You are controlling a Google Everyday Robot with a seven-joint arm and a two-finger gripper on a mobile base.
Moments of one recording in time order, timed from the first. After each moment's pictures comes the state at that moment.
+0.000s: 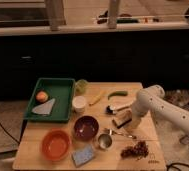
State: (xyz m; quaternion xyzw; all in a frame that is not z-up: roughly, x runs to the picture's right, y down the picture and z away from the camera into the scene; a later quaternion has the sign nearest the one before) arm 0.248 0.182 0.859 -0.28 -0.05 0.04 0.96
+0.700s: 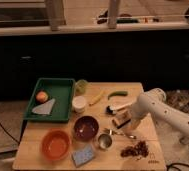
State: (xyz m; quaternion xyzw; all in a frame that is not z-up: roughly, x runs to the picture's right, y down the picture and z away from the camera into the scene) arm 0.227 0.181 0.844 -0.25 -0.10 -0.04 0.96
